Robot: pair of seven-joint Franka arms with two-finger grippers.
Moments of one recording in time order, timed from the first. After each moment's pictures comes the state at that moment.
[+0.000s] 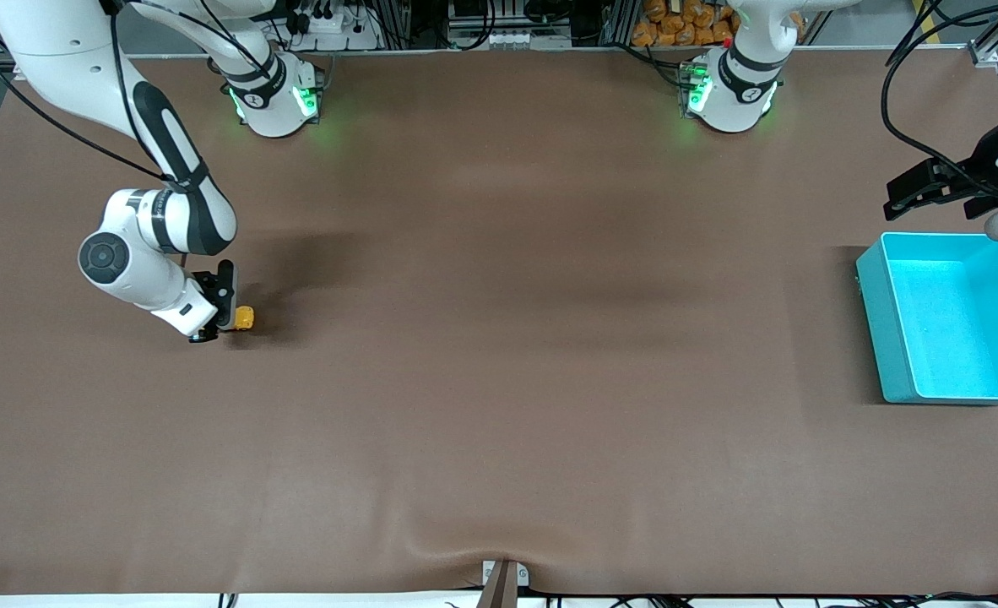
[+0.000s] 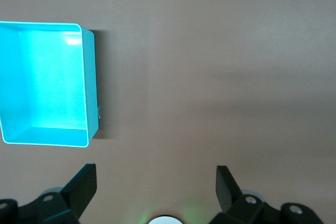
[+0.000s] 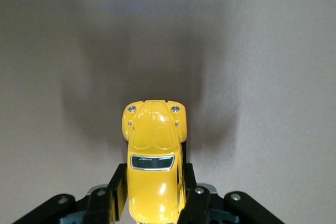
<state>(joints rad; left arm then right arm) 0.04 0.05 -0.10 -1.46 0.02 1.43 -0.06 0.07 0.38 -0.14 -2.26 -0.02 2.57 -1.68</state>
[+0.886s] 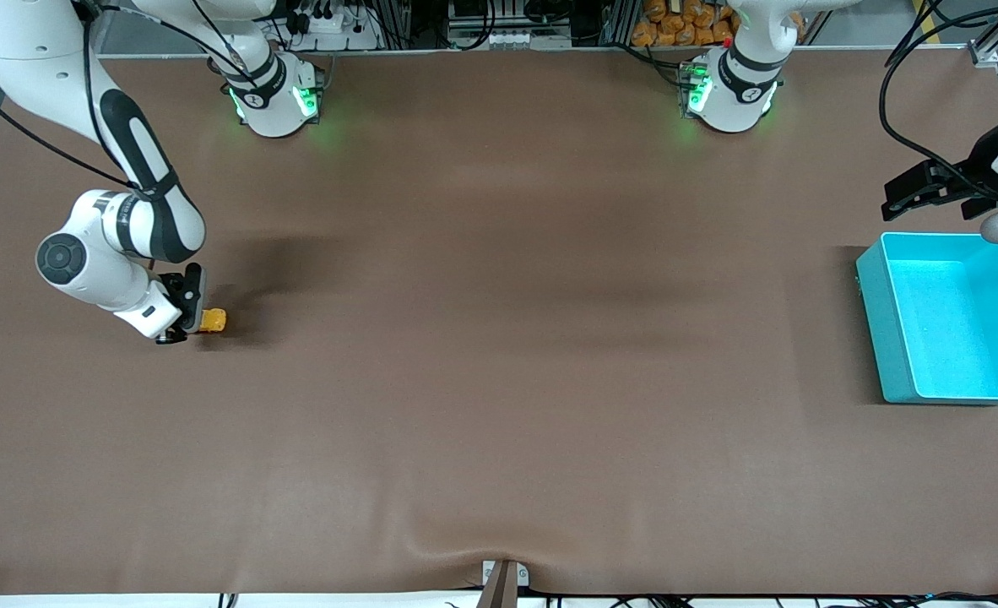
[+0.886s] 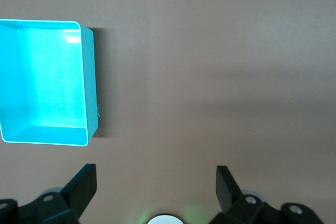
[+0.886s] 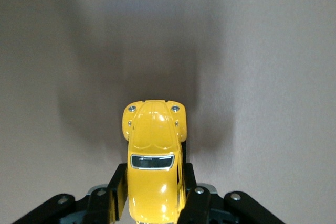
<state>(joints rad) 0.04 0.05 -0.10 -1.47 0.02 1.43 -0.06 -0.04 0.40 -0.14 -2.23 -0.02 2.57 -1.74</state>
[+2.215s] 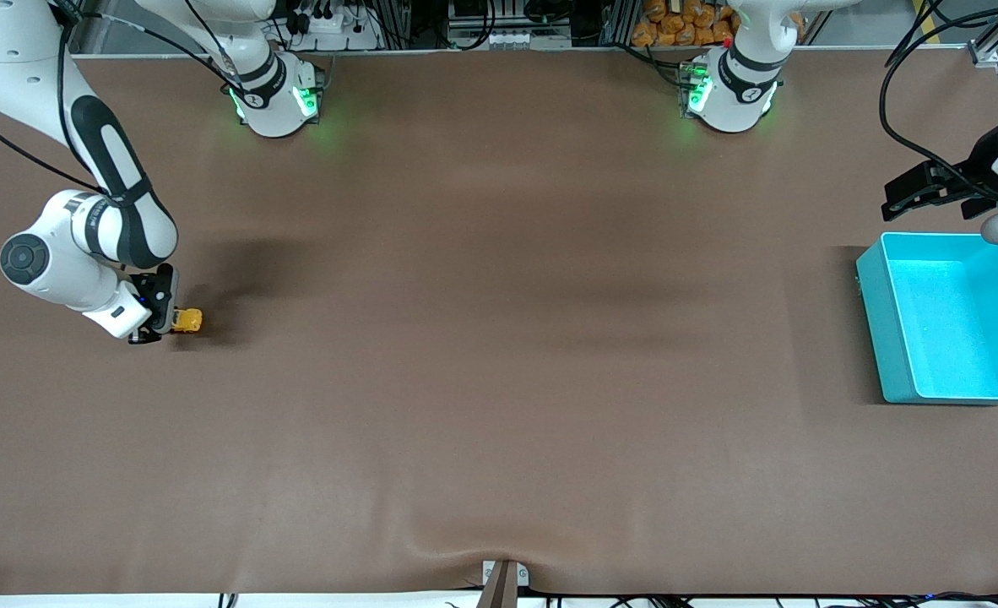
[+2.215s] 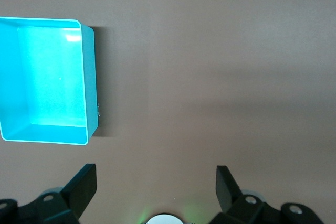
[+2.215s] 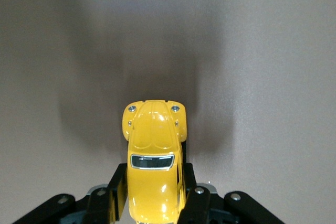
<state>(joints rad) 0.04 0.05 -0.10 -1.47 0.02 1.43 -0.06 -0.13 0.42 -0.14 -2.20 -0.02 2.56 -1.82</state>
